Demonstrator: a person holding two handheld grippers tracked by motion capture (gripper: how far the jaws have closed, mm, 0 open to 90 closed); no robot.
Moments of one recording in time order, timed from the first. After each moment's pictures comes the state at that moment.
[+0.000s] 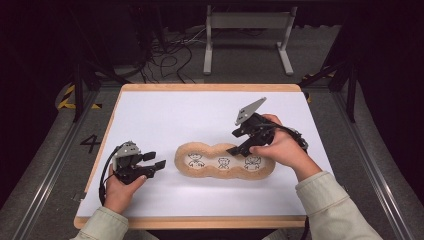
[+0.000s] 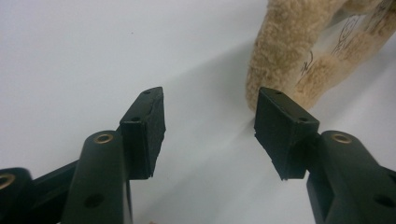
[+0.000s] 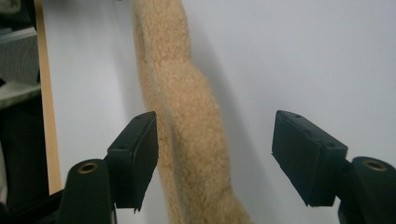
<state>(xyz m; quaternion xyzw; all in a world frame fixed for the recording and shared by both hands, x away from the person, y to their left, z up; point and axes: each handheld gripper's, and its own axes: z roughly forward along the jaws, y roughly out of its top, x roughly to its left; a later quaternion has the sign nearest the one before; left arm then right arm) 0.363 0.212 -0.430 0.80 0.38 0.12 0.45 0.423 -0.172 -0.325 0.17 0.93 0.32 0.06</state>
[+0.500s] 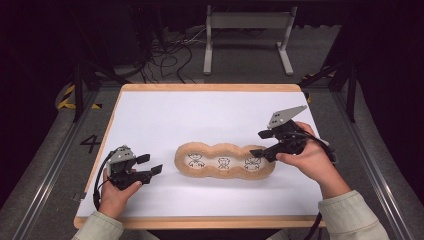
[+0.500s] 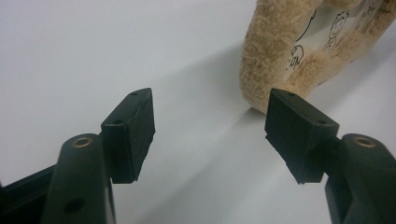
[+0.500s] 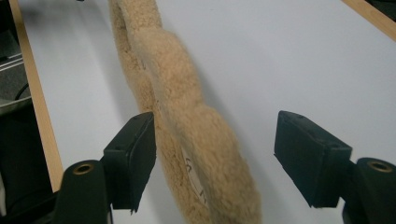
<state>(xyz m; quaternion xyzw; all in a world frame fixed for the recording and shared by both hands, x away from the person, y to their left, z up) 0.352 0.219 -0.429 0.79 0.38 0.11 0.47 0.389 -0.237 -0.315 0.24 0.90 0.35 0.10</state>
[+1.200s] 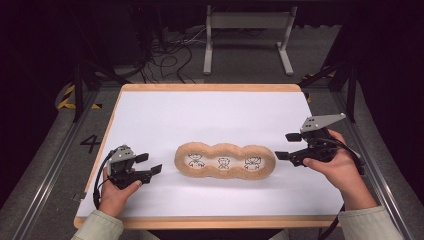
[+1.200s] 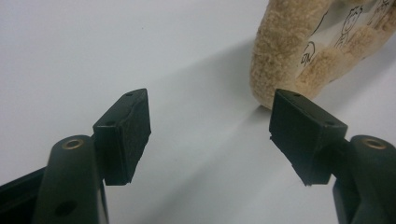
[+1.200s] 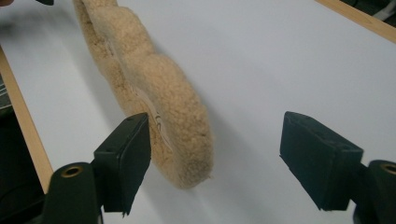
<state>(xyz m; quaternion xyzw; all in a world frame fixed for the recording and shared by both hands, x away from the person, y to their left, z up) 0.355 0.221 -0.431 0.79 0.39 0.12 0.46 0.369 -0.302 -0.323 0.31 0.86 0.37 0.13</state>
